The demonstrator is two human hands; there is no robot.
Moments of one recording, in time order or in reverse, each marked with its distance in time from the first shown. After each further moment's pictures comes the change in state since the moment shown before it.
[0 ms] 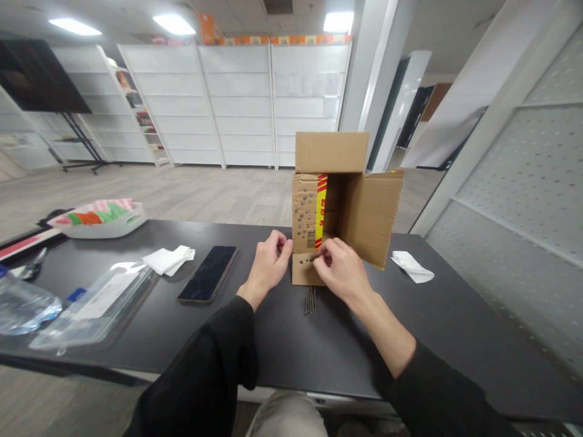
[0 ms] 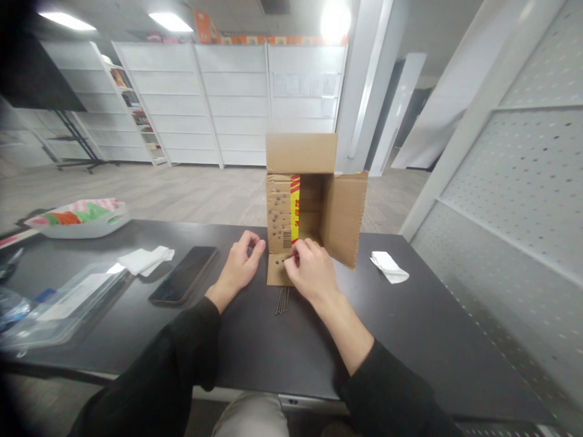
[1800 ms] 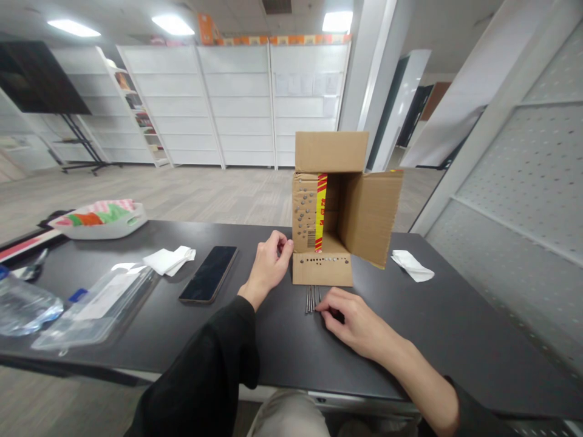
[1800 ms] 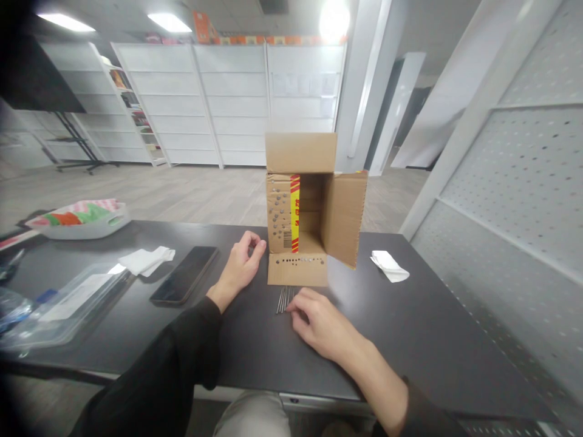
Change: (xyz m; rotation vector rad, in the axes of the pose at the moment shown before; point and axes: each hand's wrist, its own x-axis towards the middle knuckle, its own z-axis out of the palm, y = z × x) left_hand -0.001 0.000 0.000 0.007 -0.007 -0.015; right_hand -0.074 0.004 -0.023 0.352 -0.465 -0.122
